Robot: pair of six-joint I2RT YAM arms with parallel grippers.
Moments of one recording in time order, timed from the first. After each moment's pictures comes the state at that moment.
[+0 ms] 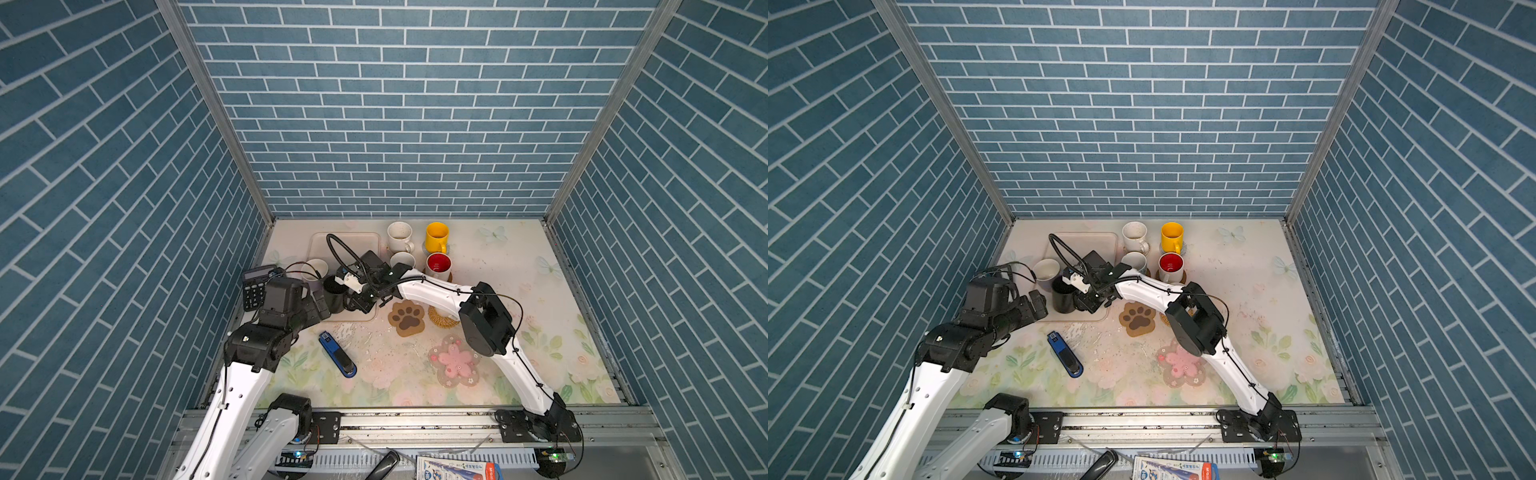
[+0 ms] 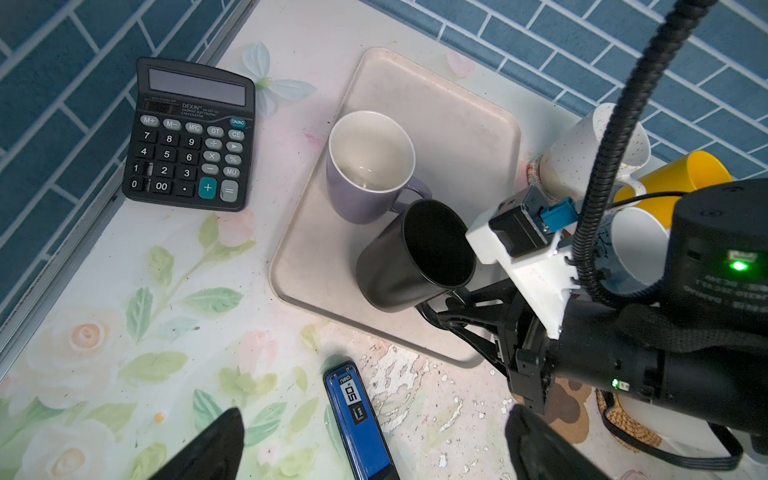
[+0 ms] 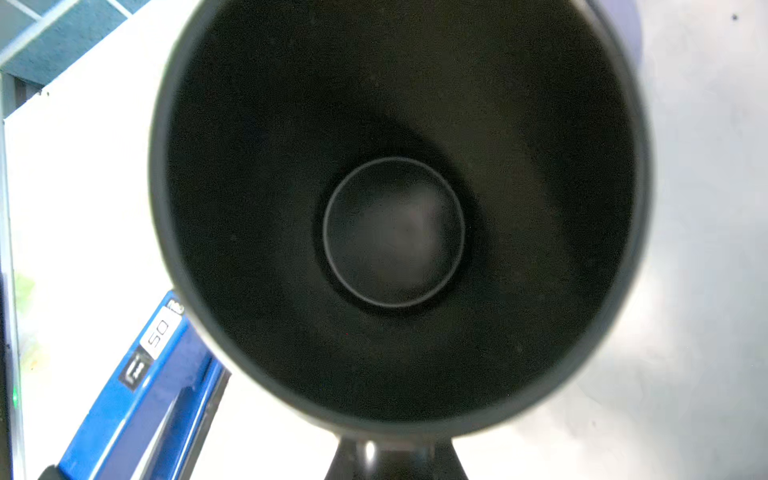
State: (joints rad) left arm -0.21 0.78 0.93 -0.95 -0.17 -0.55; right arm 0.99 2.37 1.99 -0.57 -0.32 -0.07
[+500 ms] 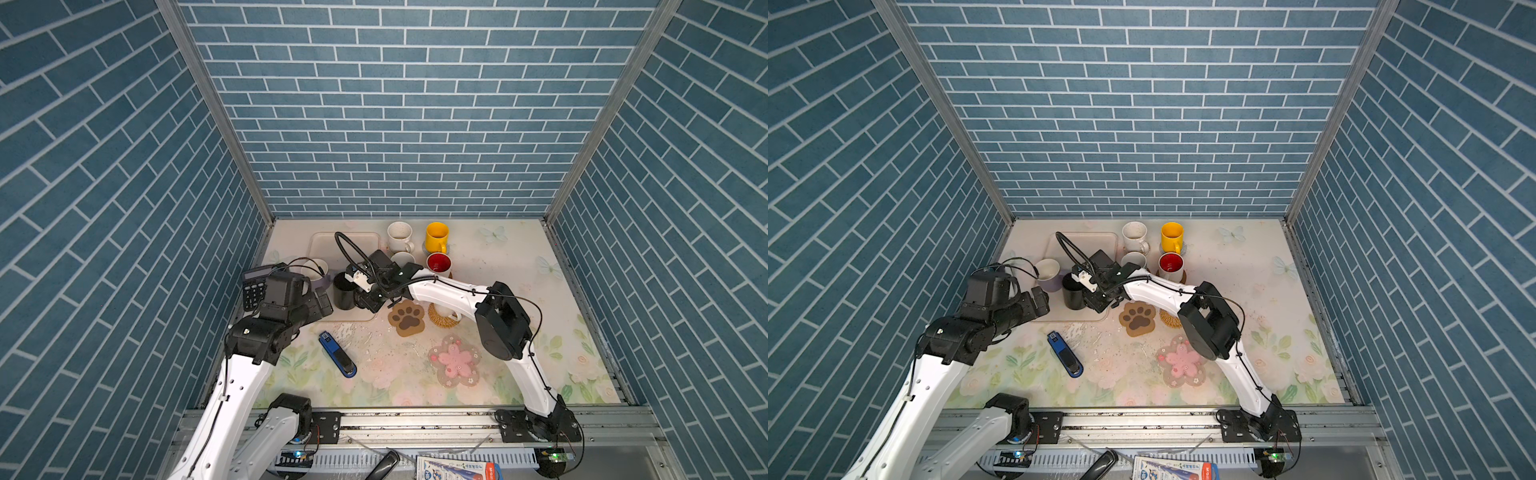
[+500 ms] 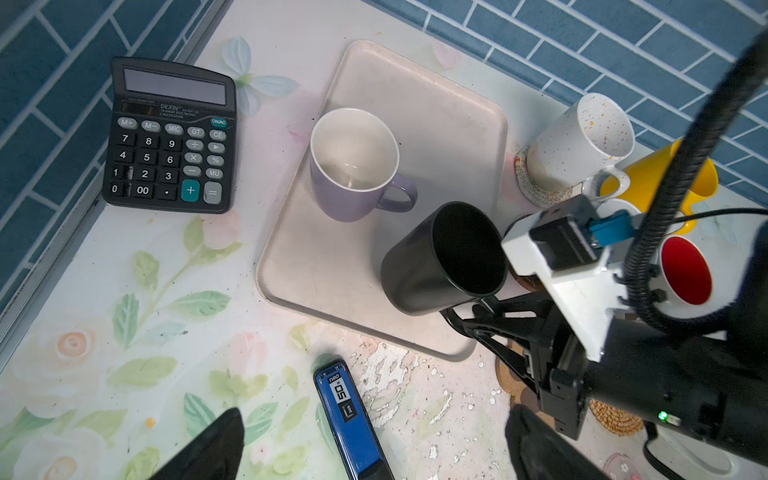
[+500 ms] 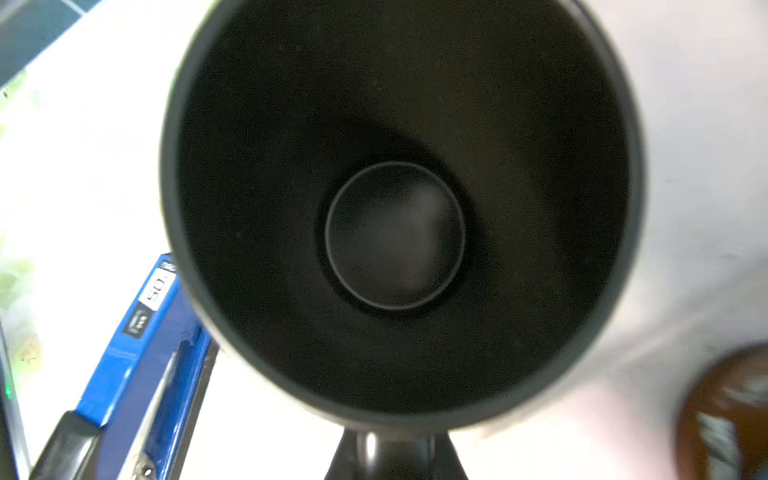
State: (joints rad) left arm -0.21 0.85 0.98 -0.97 -0.13 -0.52; right arm 0.98 2.20 1.82 -0.56 -0.22 -0.02
